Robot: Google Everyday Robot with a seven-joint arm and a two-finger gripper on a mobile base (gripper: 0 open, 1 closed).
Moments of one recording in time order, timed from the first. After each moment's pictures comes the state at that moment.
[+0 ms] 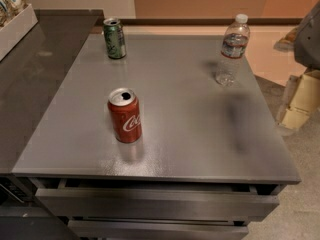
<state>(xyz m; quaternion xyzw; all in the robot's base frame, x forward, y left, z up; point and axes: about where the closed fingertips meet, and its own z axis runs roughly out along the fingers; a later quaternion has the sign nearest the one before) 0.438 -0.217 0.976 -0.60 0.78 -0.03 0.16</state>
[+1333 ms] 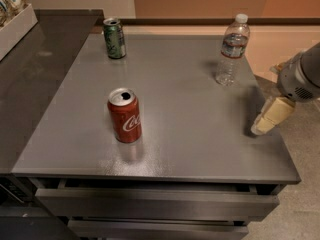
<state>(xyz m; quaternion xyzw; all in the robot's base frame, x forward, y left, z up) 0.526 -0.263 0.867 -0.53 0.81 -0.03 0.24</state>
